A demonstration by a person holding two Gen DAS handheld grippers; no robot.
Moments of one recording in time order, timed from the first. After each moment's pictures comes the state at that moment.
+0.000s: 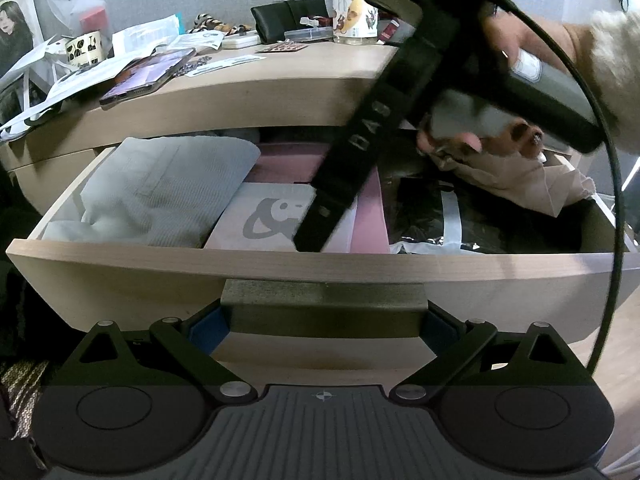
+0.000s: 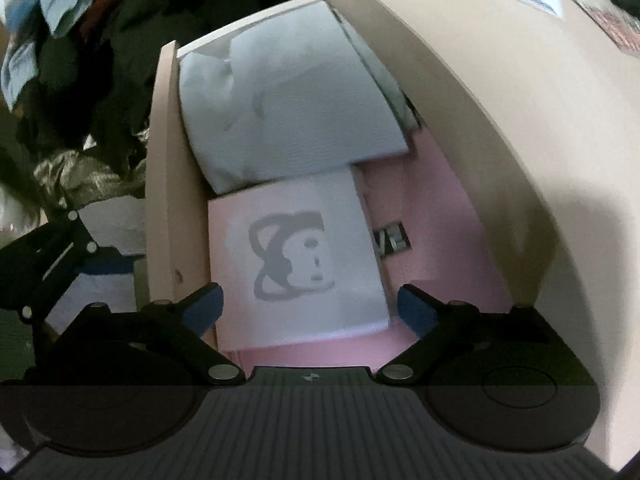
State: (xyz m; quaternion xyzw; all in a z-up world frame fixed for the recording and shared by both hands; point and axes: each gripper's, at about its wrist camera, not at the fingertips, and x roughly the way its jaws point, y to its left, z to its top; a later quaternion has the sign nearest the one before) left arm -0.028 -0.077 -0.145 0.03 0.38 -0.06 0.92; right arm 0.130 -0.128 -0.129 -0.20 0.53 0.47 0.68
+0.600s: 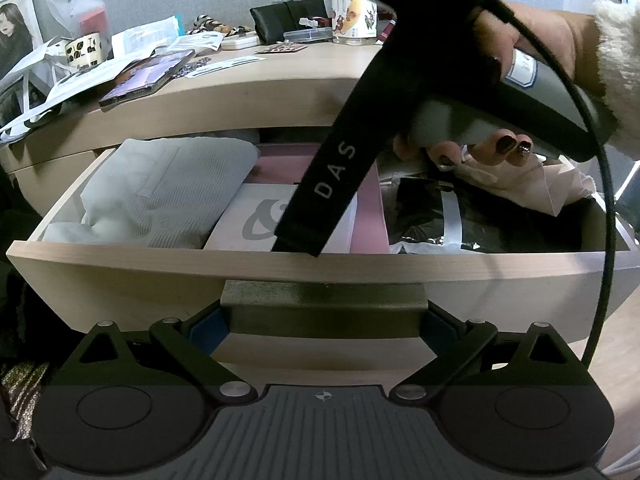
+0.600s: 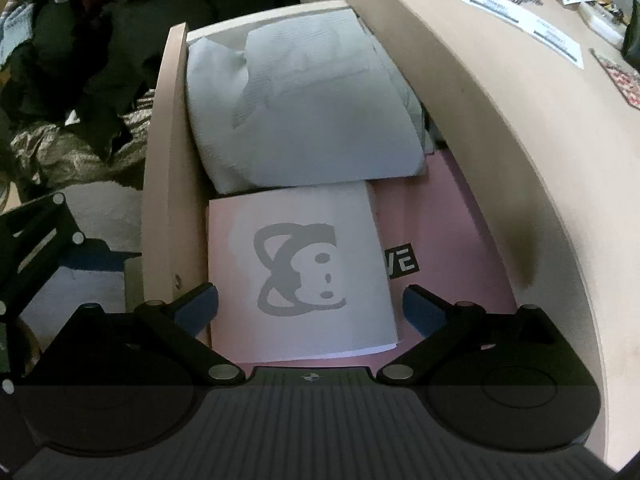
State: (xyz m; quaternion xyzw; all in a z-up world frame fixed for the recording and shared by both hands) left arm -0.027 -0.079 -0.146 0.03 0.38 -0.06 0.92; right arm 0.107 -0.103 -0.128 -0.27 0.48 0.45 0.70
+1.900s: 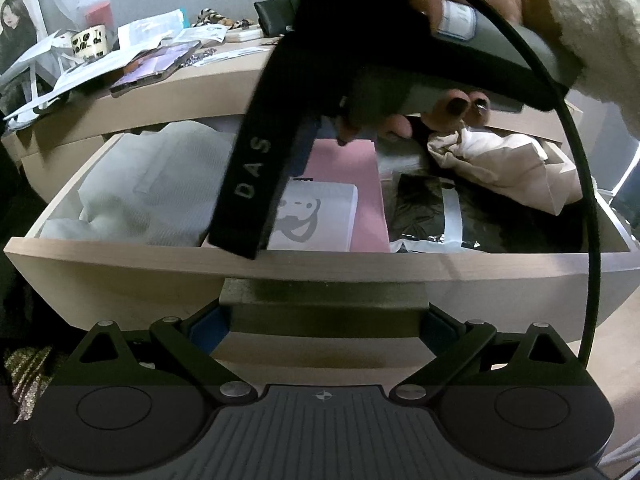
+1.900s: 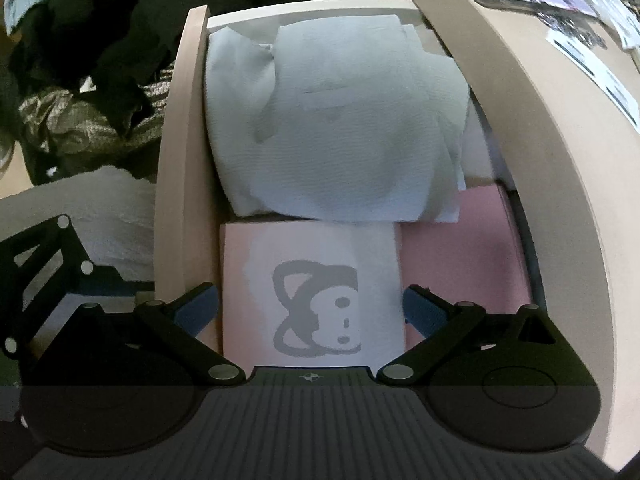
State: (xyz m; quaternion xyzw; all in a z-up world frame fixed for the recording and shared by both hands) left arm -0.038 -0.076 -0.145 0.03 0.39 -0.07 0.92; right arm 0.096 -0.061 -0.121 -0.33 0.49 0.46 0.66
